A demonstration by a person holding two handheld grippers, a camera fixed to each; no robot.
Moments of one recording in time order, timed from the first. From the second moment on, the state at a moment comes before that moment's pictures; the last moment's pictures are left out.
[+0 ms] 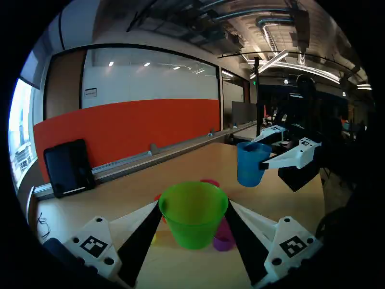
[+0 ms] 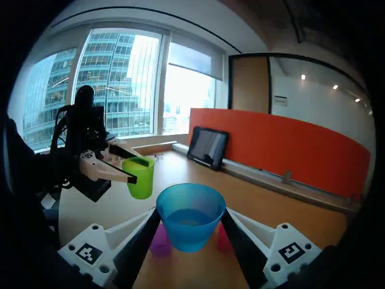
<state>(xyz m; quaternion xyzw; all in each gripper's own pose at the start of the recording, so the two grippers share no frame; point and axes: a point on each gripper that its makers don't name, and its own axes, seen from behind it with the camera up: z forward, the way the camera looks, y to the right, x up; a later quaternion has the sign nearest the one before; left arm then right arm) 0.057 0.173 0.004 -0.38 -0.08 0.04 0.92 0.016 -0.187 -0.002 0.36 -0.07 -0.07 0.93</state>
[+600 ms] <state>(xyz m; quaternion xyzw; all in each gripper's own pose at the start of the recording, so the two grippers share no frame) 0.105 0.173 -0.019 -0.38 -0.03 -0.01 0.92 0.065 -0.191 -0.010 0.35 -0.02 -0.05 0.93</state>
